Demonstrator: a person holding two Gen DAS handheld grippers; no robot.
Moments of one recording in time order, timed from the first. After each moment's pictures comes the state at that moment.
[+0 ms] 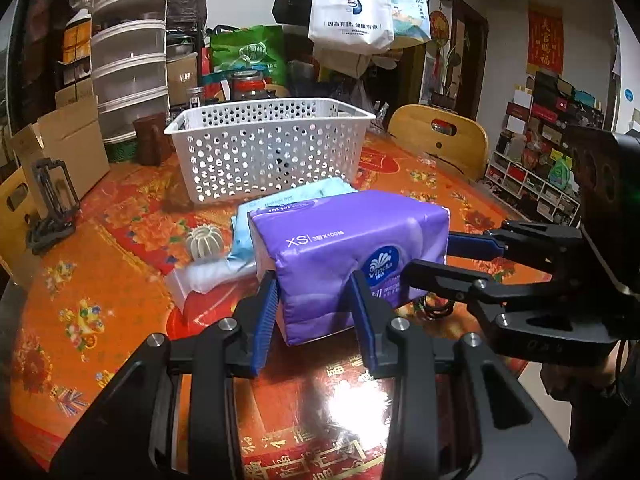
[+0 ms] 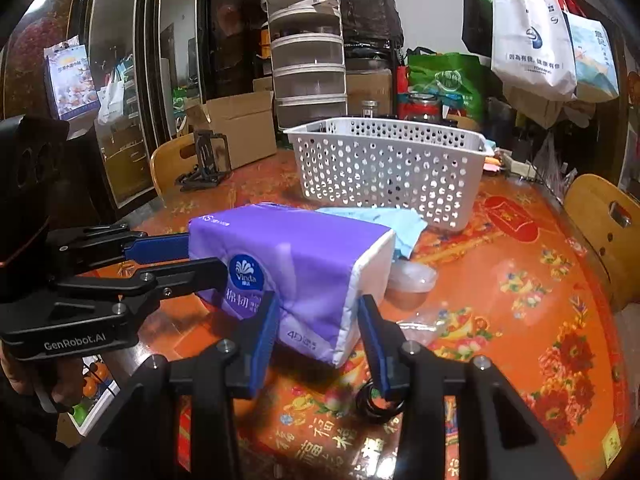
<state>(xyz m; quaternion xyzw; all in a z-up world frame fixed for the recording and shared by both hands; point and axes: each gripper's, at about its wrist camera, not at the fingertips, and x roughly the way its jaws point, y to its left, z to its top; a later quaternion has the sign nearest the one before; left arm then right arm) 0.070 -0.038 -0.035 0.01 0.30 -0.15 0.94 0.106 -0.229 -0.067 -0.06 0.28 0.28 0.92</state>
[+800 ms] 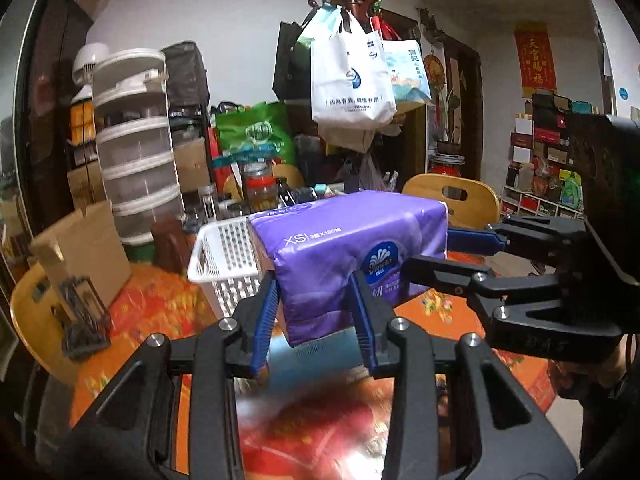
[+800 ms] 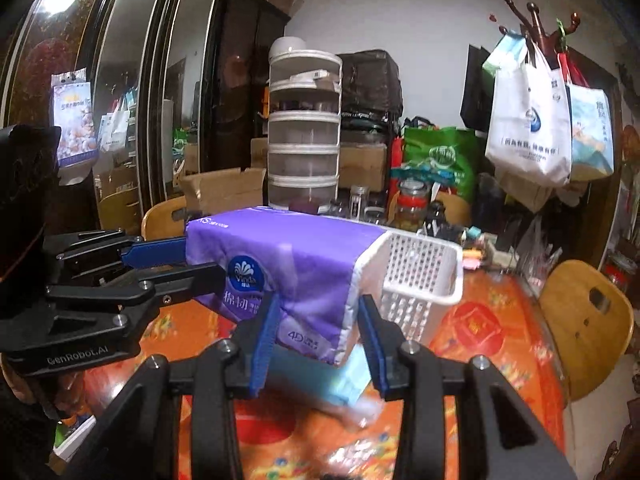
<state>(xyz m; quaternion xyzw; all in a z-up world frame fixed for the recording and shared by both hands) 0.099 -0.052 0.091 0.05 0.18 -0.12 0.97 0.144 -0.230 0.046 -0.08 0.17 0.27 0.94</state>
